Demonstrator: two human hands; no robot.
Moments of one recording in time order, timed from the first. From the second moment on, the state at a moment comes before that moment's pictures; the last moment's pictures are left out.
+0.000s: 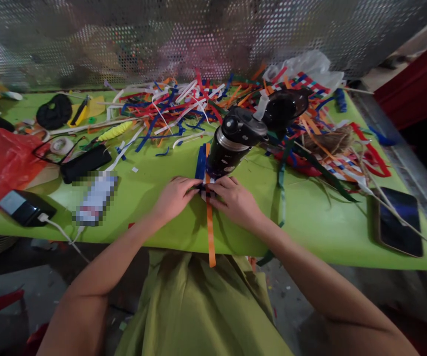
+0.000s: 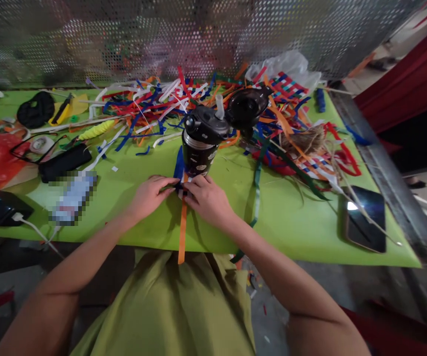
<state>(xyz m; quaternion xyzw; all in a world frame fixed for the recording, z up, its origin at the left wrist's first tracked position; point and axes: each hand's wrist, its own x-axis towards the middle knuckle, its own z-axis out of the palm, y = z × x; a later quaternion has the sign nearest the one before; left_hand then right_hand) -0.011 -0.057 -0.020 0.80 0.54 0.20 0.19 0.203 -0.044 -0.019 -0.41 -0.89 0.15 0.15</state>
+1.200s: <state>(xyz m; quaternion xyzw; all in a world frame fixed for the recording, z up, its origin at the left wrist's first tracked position) -0.002 -0.075 -0.027 0.86 0.49 0.13 0.09 0.210 -0.056 -0.024 -0.41 -0.86 0.17 0.25</state>
